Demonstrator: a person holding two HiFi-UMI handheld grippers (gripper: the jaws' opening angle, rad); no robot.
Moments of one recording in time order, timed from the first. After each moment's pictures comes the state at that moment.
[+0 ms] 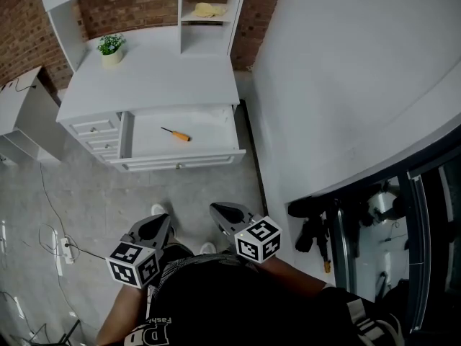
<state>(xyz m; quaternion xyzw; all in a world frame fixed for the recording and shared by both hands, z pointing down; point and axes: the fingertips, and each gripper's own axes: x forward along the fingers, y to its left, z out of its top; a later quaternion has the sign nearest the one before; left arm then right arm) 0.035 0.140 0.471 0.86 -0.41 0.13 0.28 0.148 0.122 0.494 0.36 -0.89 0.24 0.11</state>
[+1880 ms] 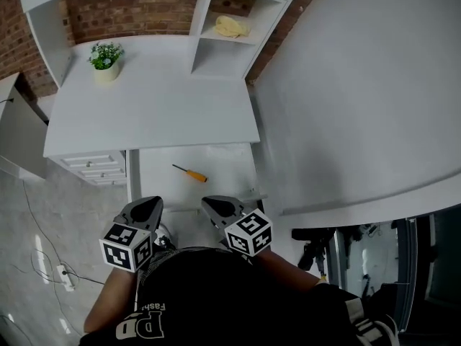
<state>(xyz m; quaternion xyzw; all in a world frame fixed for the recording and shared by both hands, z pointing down) -0.094 -0.138 0.473 0.87 -0.38 0.13 0.27 0.014 -0.125 0.498 0.37 -0.88 0.22 0.19</state>
